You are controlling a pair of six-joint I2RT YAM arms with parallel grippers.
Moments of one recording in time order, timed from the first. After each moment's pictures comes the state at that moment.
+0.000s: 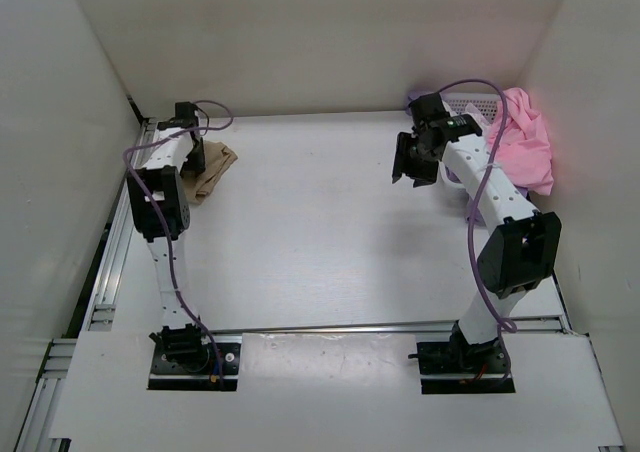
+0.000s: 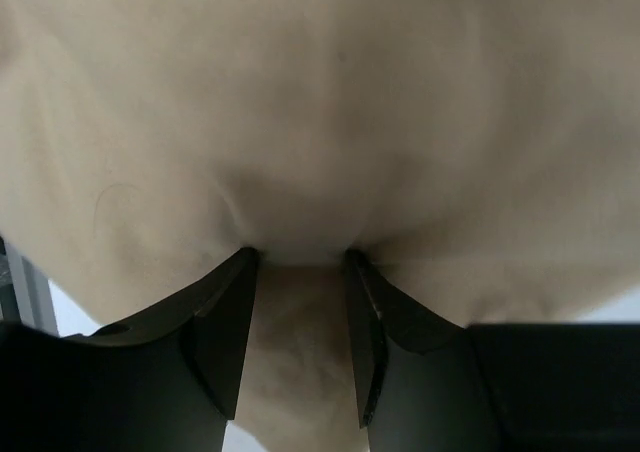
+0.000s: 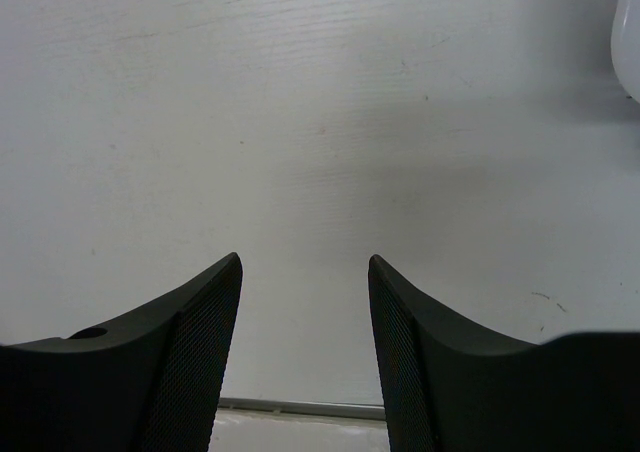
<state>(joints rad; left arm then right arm) 0.08 2.35 2.01 -0.75 -0.30 0.00 0.32 1.74 1.70 -1.06 0.01 0.41</state>
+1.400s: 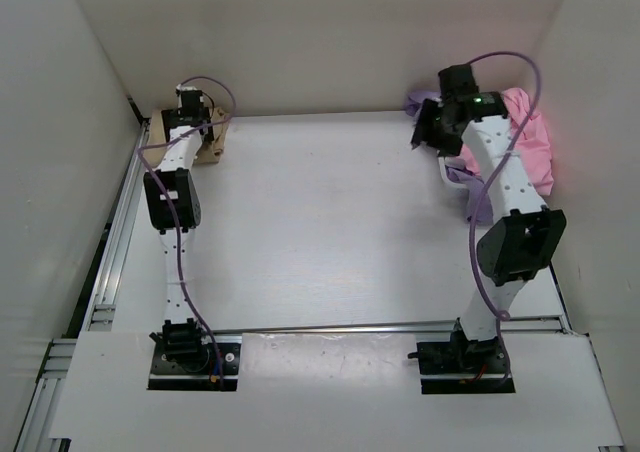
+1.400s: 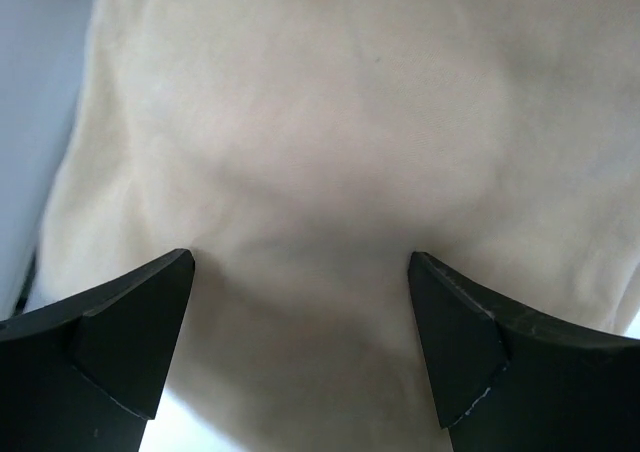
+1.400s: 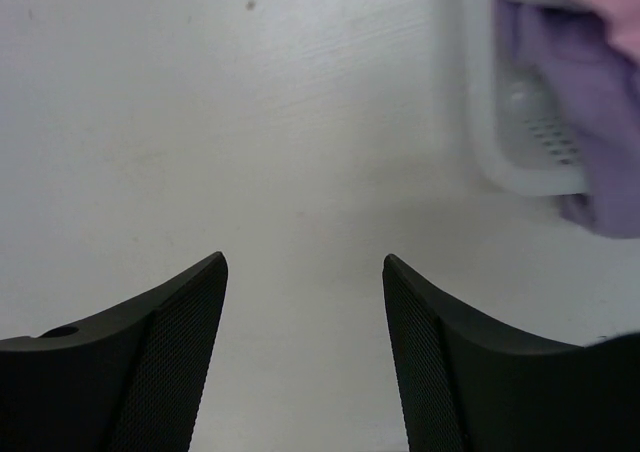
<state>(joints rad) 0.07 2.67 2.41 -0.46 -0.45 0.00 0.23 1.83 1.92 -1.09 0.05 0.41</state>
